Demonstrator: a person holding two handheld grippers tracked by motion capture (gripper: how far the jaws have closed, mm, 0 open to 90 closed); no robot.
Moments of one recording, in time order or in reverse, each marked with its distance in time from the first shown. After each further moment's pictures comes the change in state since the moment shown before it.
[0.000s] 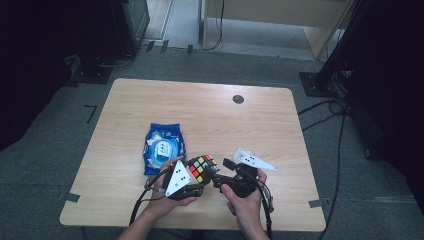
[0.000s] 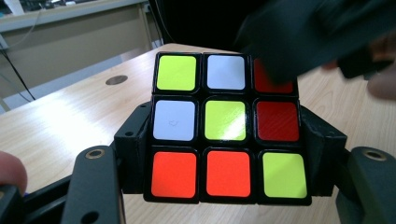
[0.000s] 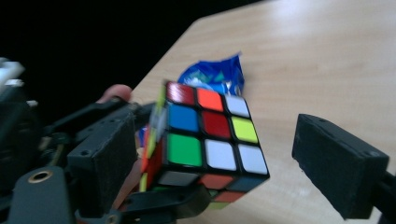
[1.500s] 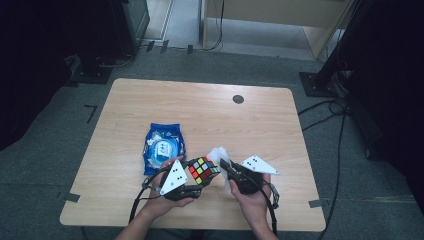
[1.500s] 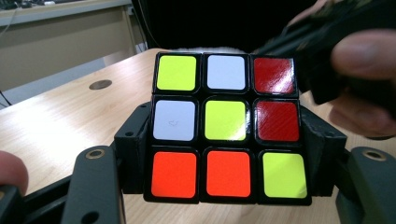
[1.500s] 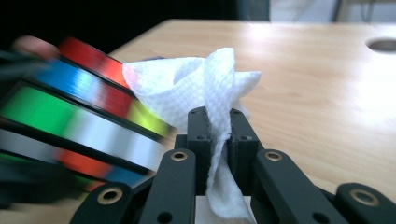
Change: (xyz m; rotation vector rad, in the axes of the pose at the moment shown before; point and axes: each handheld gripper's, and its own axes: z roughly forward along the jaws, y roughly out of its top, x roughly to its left) left arm 0.008 0.005 -0.008 -0.007 -0.078 -0.026; right arm -0.030 -0.005 -0.002 -0.043 -0.144 -0.291
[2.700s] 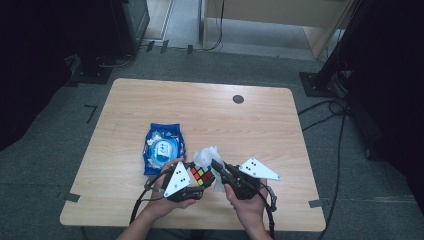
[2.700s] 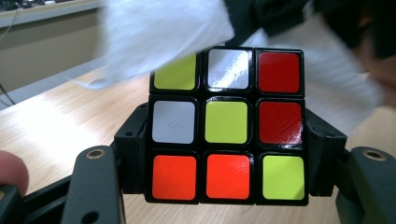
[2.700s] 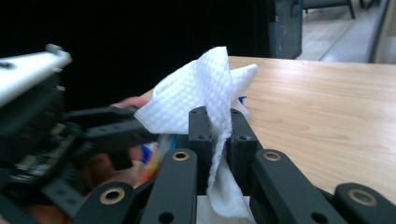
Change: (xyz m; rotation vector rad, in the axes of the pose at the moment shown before) left arm -0.006 -0.001 0.004 0.012 0.005 0.018; right arm 0.033 0.018 -0.018 -0.123 0.146 0.001
